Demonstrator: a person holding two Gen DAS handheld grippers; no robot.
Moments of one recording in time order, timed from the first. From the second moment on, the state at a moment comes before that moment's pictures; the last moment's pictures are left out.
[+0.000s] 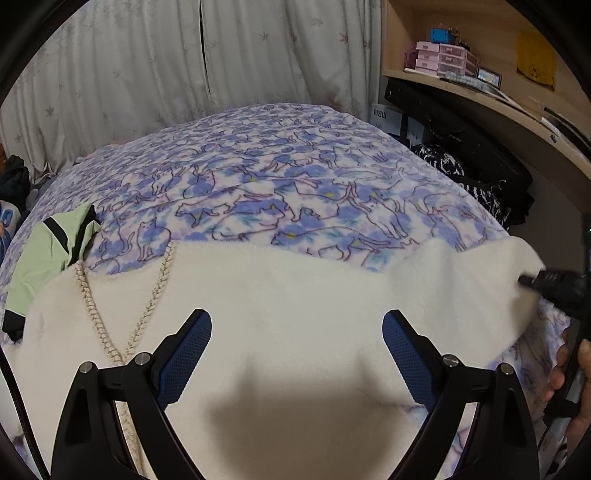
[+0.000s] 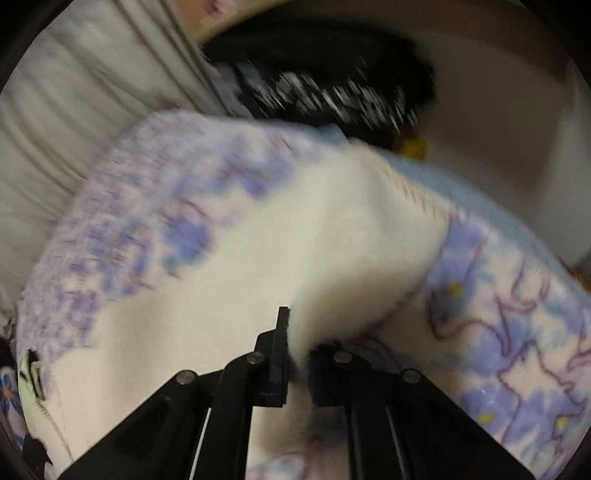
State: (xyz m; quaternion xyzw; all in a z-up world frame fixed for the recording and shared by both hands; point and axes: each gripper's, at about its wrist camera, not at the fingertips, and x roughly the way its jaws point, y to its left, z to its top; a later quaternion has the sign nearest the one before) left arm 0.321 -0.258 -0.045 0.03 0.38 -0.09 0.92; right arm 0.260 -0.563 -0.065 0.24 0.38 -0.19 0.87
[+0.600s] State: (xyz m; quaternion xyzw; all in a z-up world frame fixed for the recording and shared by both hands) left arm 0.243 -0.102 -0.025 -0.05 0.39 -0.03 0.92; right arm 0.223 -0.278 -0.041 0.10 0.39 0.14 0.91
